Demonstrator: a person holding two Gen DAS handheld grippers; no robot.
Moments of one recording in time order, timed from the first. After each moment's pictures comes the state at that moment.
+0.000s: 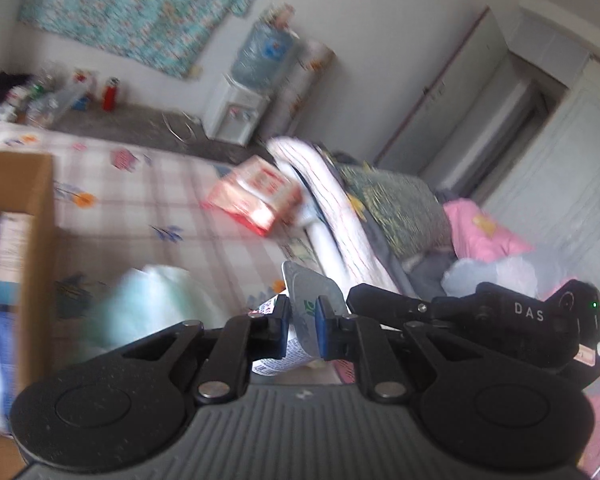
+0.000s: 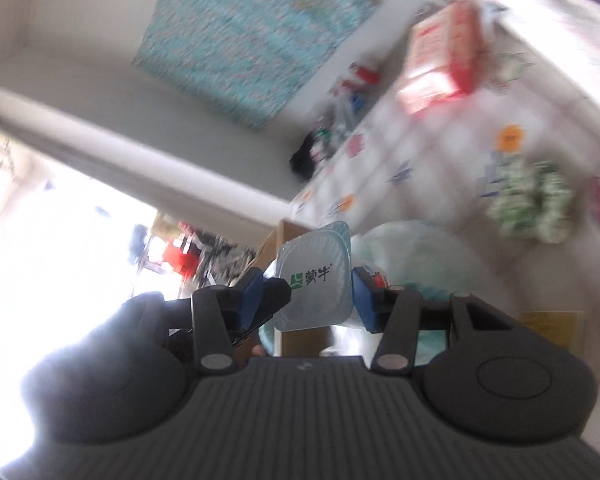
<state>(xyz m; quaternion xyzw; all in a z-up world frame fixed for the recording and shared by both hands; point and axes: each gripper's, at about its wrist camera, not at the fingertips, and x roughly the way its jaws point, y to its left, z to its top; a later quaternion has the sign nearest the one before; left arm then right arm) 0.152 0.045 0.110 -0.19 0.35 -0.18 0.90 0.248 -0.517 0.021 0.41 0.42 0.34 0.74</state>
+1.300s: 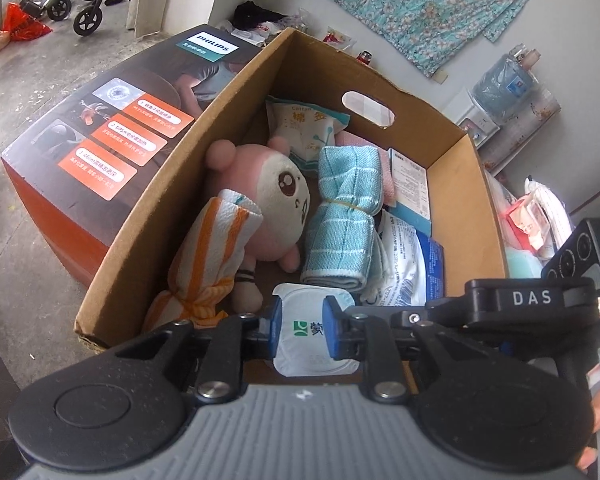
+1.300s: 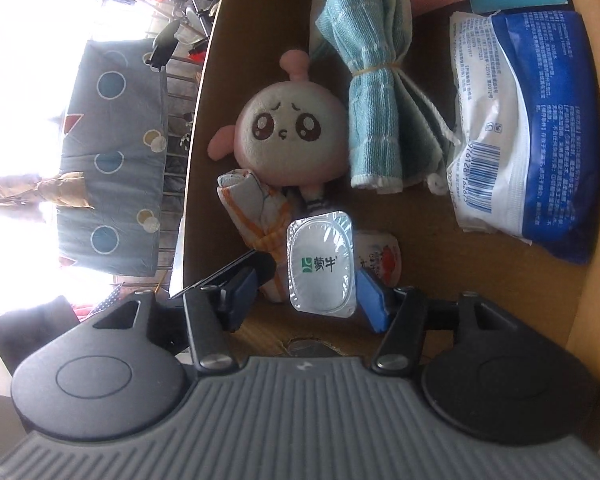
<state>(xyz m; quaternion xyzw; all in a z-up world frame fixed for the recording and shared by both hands) 0.026 0.308 0.035 -0.28 0.44 0.10 0.85 0.181 -0.160 -0.040 0.16 0.68 0.46 0.55</state>
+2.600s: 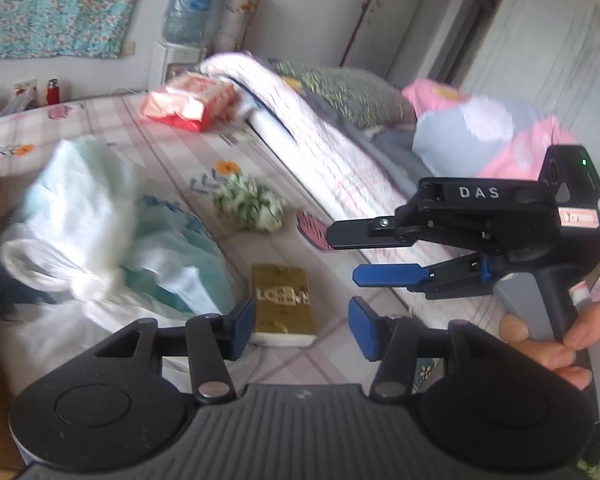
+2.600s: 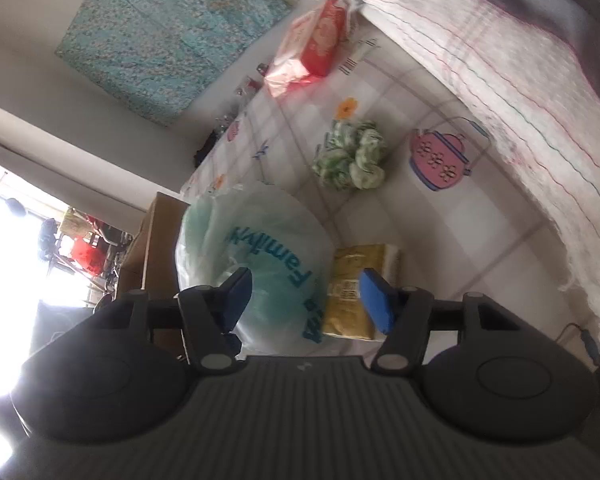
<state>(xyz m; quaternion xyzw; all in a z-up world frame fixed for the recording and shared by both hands) 0.083 -0.059 0.004 -0.05 0.40 -0.27 0.87 0.166 -0.600 -0.053 0.35 0.46 0.20 0.79</state>
